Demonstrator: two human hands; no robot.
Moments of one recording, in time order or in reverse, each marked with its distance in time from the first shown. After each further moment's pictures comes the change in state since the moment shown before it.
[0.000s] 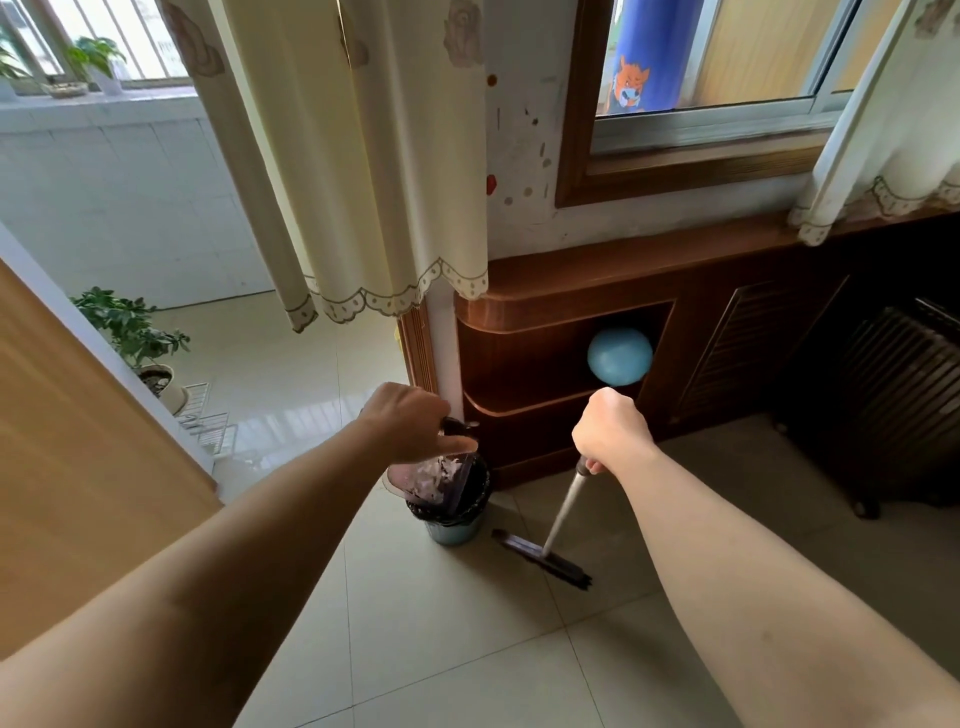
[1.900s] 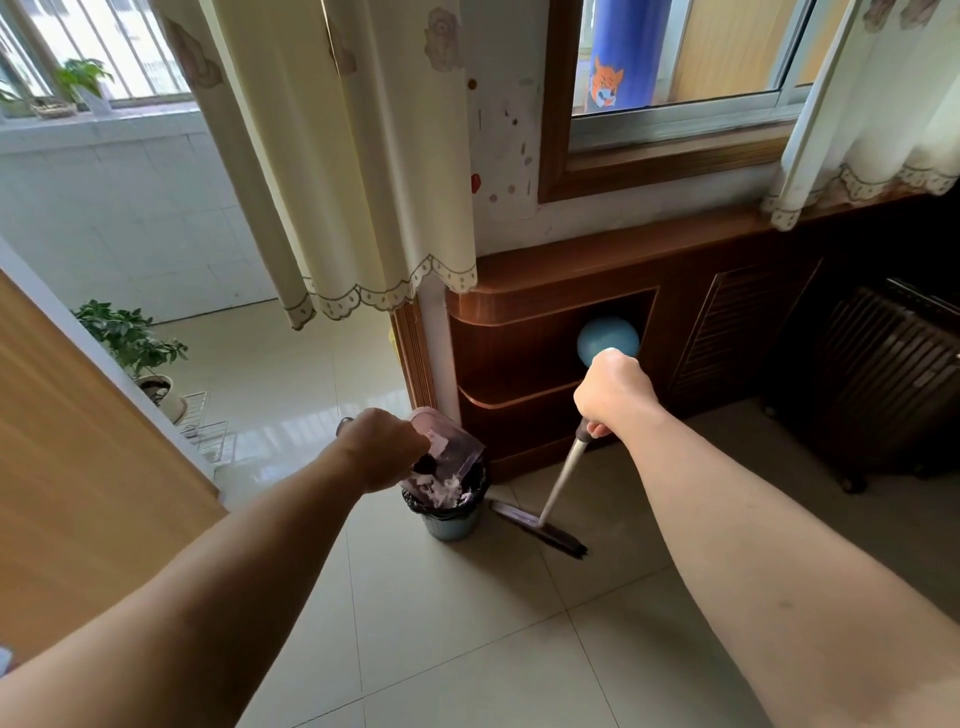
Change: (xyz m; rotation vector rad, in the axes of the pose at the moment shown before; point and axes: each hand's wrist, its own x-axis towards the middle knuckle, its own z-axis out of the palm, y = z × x) left_hand -0.053 0.004 0.037 0.384 0.001 0.124; right_hand -0.034 0.001 -0.033 0.036 0.090 -0.004
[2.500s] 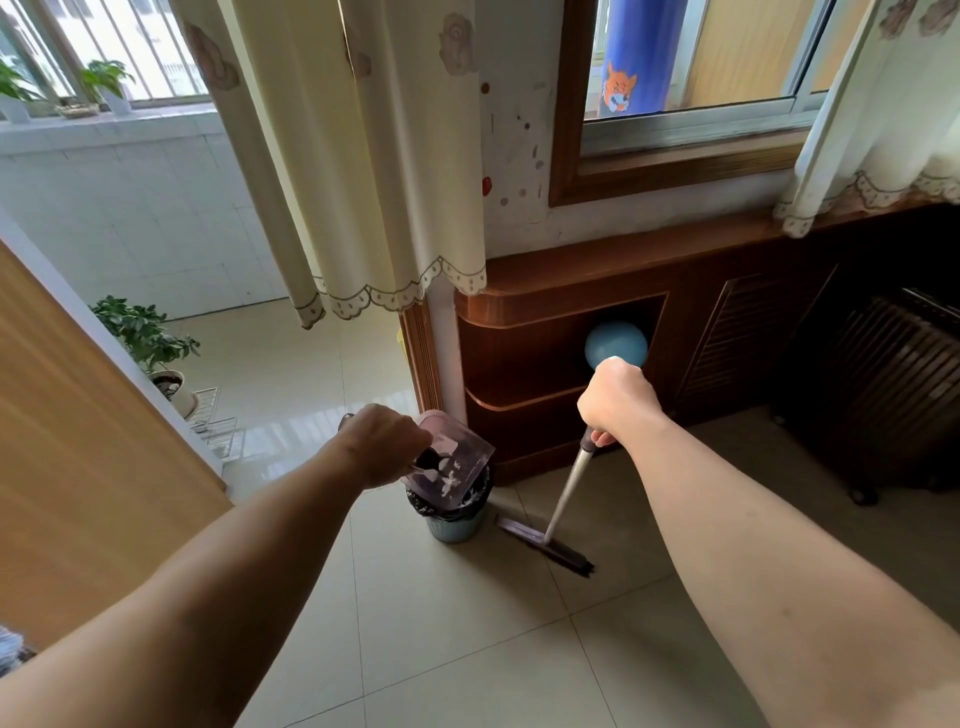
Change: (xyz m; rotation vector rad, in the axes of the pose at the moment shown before) left_hand -0.006 -0.007 -0.007 0.019 0.020 0.026; right_hand -0.002 -0.001 0.004 -0.016 -0.034 0.011
